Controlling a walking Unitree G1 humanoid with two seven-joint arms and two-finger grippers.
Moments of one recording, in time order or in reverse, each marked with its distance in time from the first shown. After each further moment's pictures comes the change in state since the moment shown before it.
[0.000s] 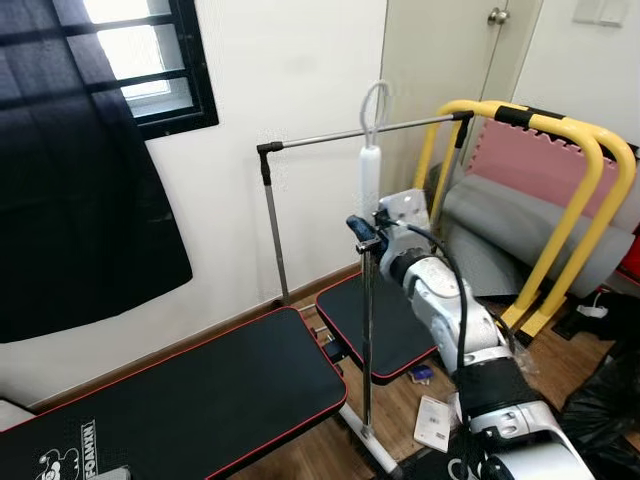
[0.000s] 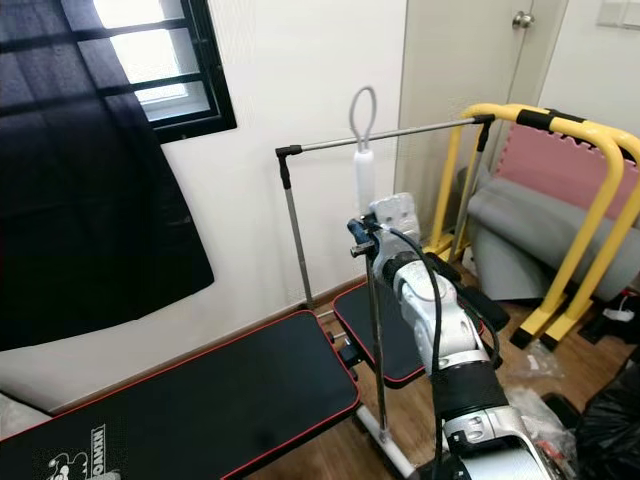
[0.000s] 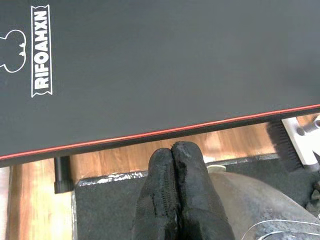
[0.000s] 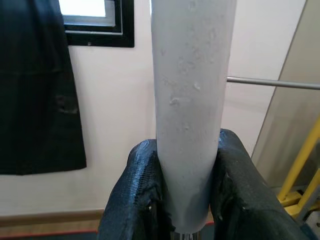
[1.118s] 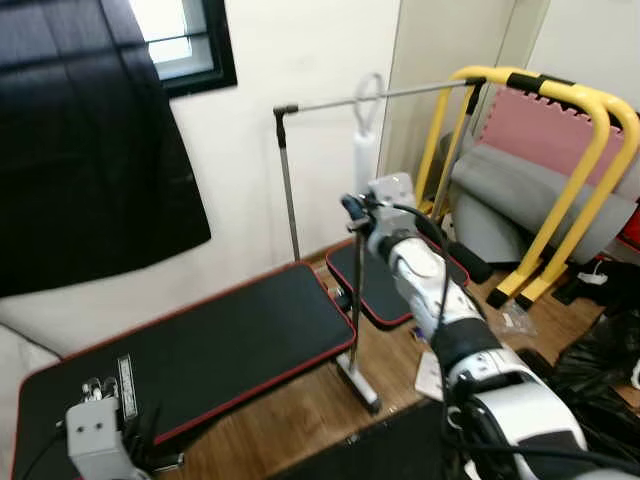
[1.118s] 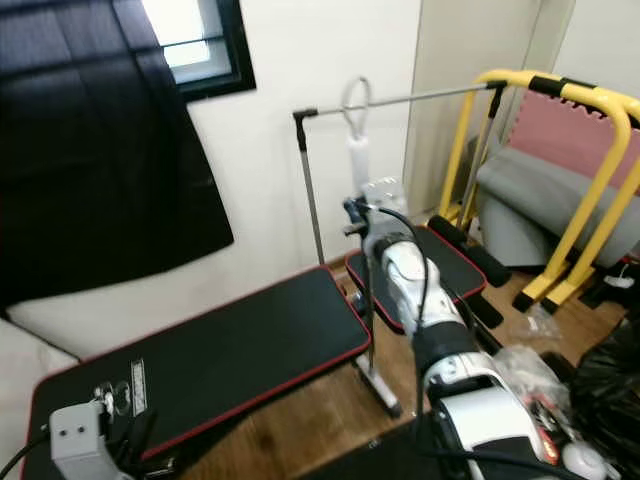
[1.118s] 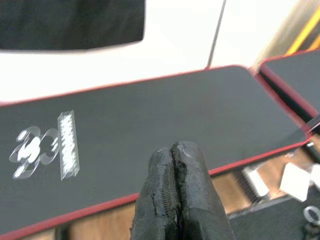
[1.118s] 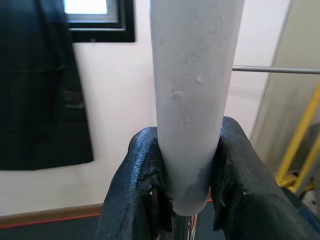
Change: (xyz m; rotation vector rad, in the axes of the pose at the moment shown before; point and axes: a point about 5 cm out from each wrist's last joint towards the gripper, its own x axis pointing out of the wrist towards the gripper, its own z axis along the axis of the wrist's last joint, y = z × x) left arm -0.005 -0.025 0.106 0.051 -0.419 -0.138; right arm 0.031 -0.006 0.002 0.011 -0.087 -0.043
